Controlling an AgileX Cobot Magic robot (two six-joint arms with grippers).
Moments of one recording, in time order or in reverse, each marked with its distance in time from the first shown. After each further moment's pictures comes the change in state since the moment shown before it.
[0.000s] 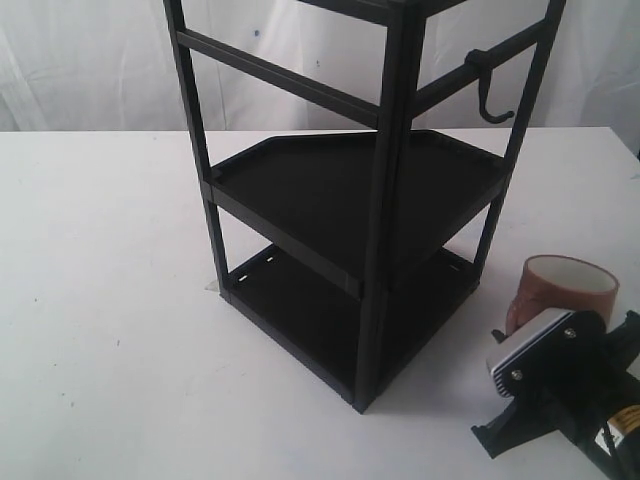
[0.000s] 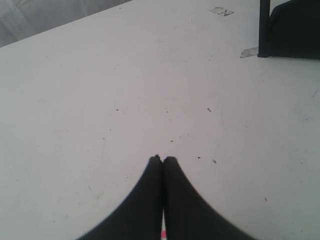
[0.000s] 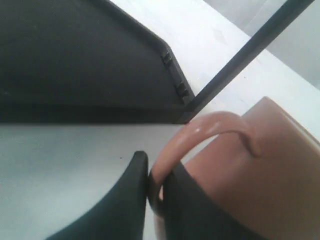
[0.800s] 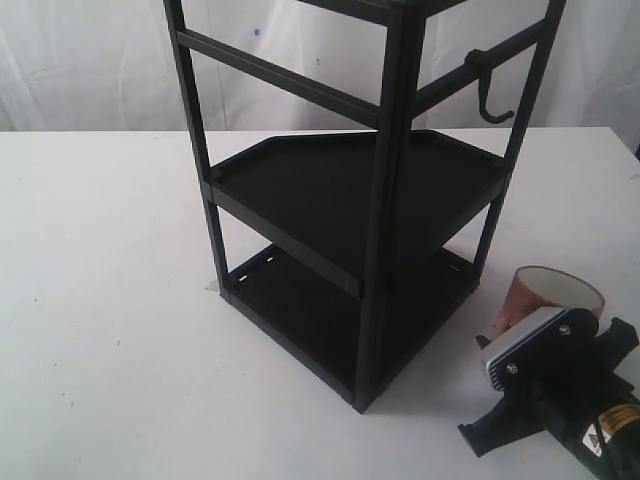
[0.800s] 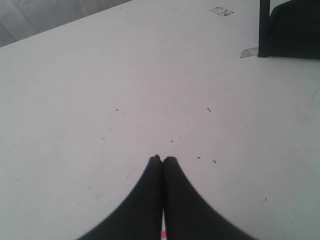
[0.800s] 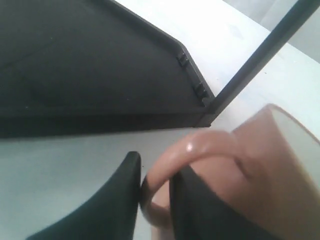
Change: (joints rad) left arm 0.000 0.000 0.000 0.000 0.000 0.000; right arm 0.000 0.046 -0.017 -0.046 -0.019 0.107
